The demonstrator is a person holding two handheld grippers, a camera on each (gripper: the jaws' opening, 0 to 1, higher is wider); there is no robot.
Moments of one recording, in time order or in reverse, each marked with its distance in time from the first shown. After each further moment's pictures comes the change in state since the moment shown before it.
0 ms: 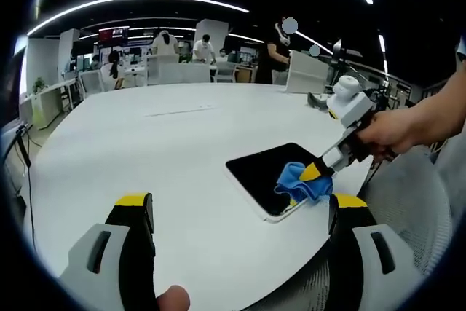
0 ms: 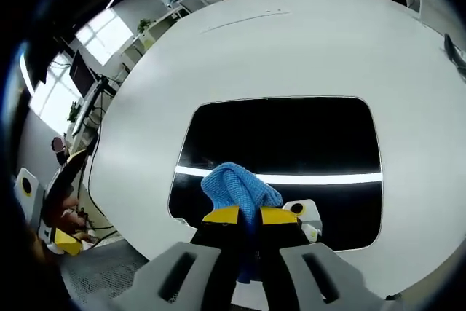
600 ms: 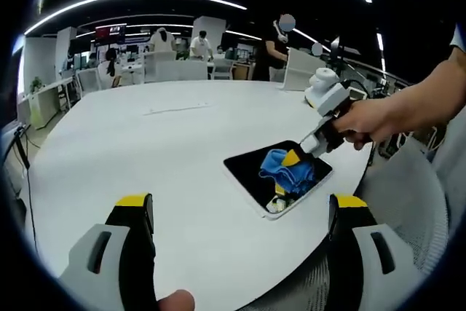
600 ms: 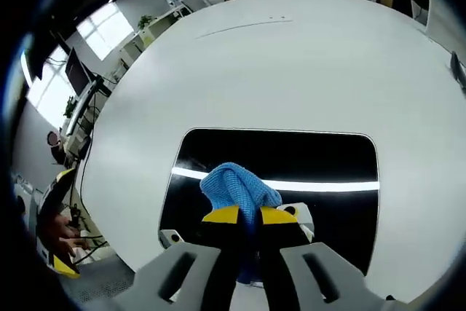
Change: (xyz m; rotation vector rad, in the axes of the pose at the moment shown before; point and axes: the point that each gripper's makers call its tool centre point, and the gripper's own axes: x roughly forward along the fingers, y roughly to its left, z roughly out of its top) left arm -0.002 0.000 -0.001 0.039 0.033 -0.018; right arm 0.018 -0.008 0.039 -0.037 0.000 -0.026
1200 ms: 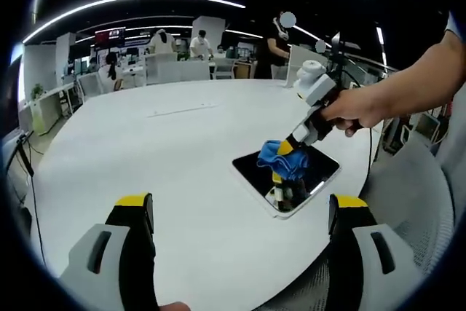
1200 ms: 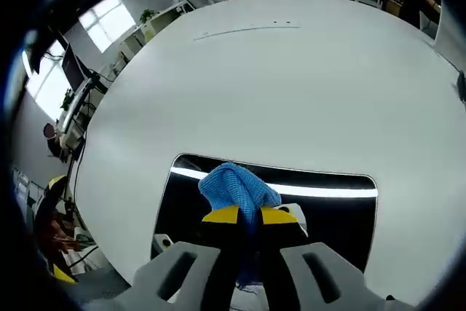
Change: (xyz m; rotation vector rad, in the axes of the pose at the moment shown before) left arm 0.001 0.015 -0.001 0.000 -0.001 0.018; right arm 0.015 -0.007 0.030 -0.041 0.010 -0.019
